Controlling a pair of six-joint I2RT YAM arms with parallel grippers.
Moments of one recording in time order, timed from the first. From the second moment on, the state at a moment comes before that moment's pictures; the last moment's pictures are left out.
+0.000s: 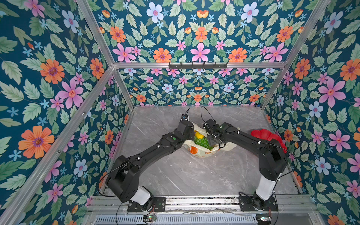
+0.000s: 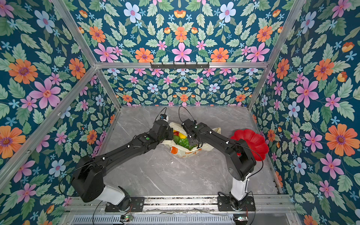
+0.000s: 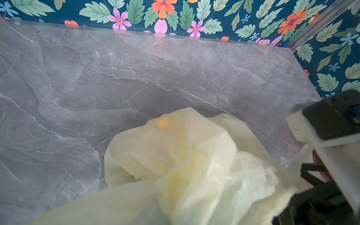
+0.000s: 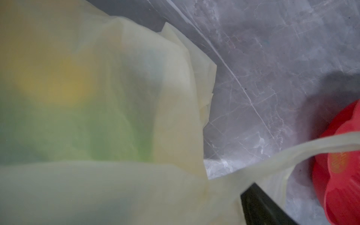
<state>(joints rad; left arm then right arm) -0.71 1.50 1.08 -0.23 -0.24 -0.48 0.65 1.83 1.43 -0.91 0.40 0.46</state>
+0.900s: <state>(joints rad) -0.60 1.49 0.99 -0.10 -0.10 -0.37 0.28 1.47 1.13 -0.40 -0.30 0.71</state>
